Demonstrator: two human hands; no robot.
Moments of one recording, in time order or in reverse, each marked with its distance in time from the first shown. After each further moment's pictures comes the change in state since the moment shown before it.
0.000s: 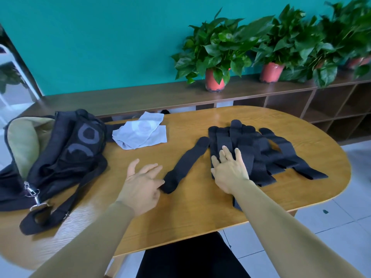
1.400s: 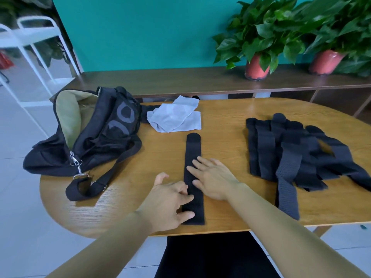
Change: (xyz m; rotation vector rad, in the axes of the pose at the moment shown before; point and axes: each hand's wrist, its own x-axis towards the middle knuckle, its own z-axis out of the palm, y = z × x) left_hand -0.065 0.002 0.023 -0.290 0.095 0.087; right_hand 0.020 -0.117 -0.006 0.175 0.005 -0.562
